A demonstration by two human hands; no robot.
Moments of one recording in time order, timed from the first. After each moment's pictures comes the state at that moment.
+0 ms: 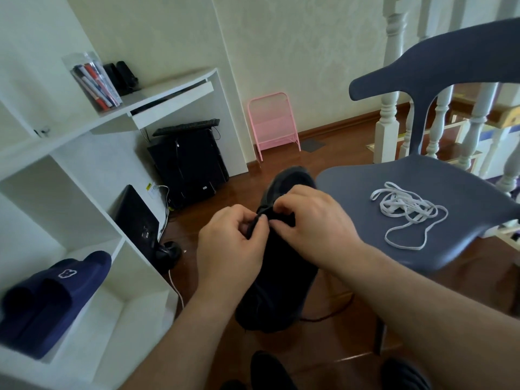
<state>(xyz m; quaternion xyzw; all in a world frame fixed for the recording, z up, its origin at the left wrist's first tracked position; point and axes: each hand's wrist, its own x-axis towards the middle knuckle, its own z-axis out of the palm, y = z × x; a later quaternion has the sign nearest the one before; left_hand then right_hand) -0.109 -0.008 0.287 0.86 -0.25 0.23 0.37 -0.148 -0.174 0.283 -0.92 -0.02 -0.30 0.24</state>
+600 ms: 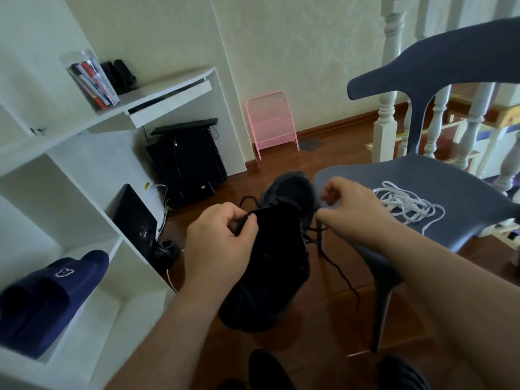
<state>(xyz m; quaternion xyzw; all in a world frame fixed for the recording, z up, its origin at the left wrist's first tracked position) -0.102 0.002 0.293 0.87 -0.25 0.23 0.36 -0.157 -0.237 0.282 -0.91 0.16 -0.15 0.36</state>
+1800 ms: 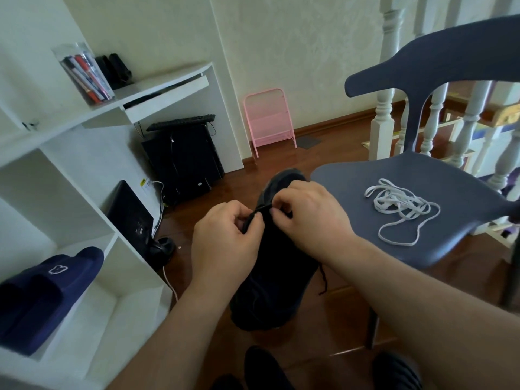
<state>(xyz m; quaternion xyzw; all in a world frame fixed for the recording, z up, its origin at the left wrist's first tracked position) -0.105 -0.011 0.284 0.87 -0.26 0.22 0.35 -0.136 -0.182 0.275 -0.93 0.01 -0.31 0.22</state>
